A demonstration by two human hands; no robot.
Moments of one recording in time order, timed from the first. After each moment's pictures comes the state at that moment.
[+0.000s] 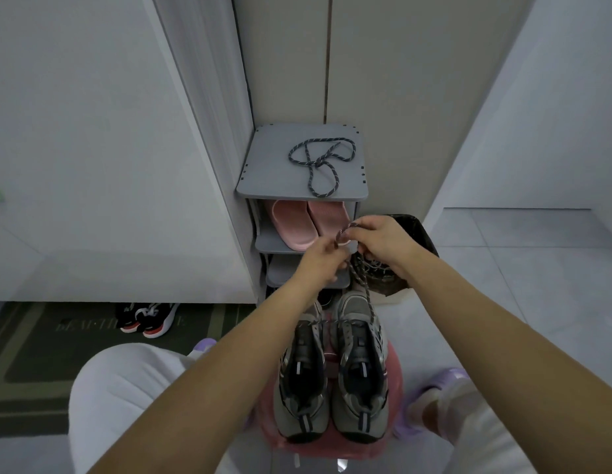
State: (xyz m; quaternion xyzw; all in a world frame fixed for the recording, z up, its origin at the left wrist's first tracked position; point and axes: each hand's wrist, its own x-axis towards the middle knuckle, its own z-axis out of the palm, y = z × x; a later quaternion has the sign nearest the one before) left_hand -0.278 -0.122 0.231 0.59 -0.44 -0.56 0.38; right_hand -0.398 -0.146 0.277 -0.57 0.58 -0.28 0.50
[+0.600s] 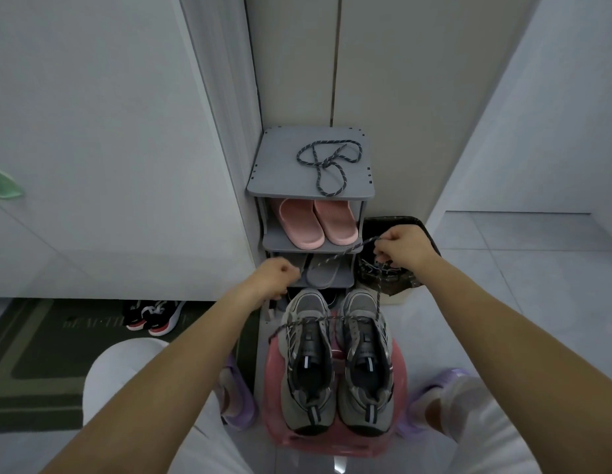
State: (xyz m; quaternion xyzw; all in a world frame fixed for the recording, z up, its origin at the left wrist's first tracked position) left_hand -0.186 -0.103 0.212 0.69 -0.51 -0.47 0.19; right_hand -0.426 -0.150 0.247 -0.57 0.69 -0.24 0.38
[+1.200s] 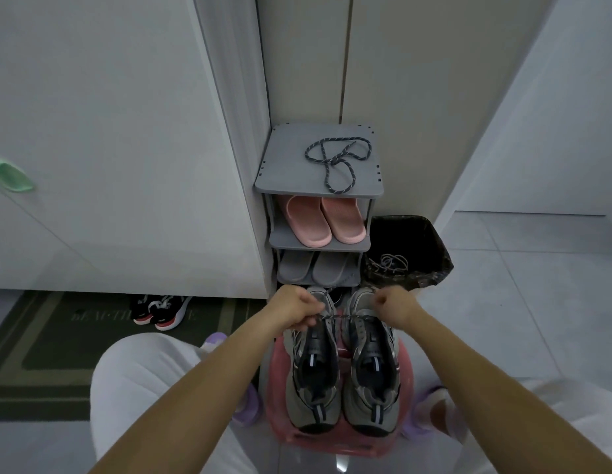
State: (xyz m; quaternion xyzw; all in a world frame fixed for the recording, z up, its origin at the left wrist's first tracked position) left_hand -0.206 -0.070 0.185 0.67 -0.44 -0.57 0.17; right_hand -0.417 -0.103 0.169 -0.66 0.67 0.01 0.34
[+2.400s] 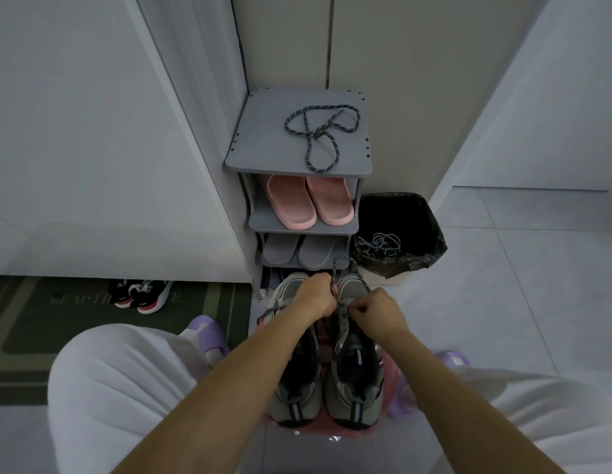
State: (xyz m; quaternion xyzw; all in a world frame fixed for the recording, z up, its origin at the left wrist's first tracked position) left_hand -0.282 -0.108 0.134 0.70 -0.60 -0.38 0.06; right_hand -0.419 -0.085 0.120 -0.66 0.68 -0.05 0.32
